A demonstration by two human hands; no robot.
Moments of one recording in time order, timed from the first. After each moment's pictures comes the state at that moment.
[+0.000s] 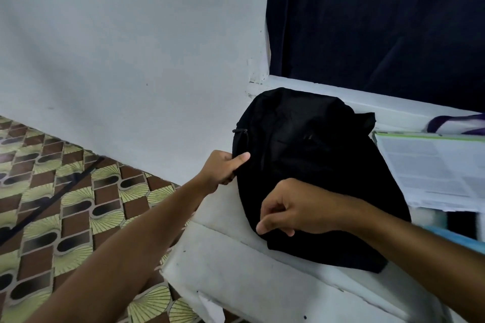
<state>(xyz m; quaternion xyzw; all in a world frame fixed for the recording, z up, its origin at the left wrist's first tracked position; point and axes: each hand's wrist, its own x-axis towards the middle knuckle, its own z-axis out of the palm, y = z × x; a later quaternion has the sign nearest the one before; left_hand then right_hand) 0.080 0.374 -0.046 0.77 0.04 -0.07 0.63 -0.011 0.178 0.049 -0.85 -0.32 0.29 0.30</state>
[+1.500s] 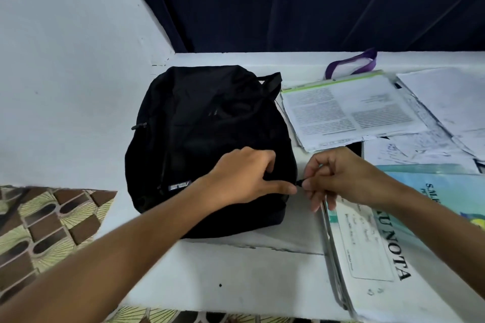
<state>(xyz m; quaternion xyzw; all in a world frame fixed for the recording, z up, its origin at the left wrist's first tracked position) -0.009 0.170 0.023 0.92 -0.36 -0.08 0.14 -0.081 -0.029 0.029 -0.82 0.04 0.15 0.55</state>
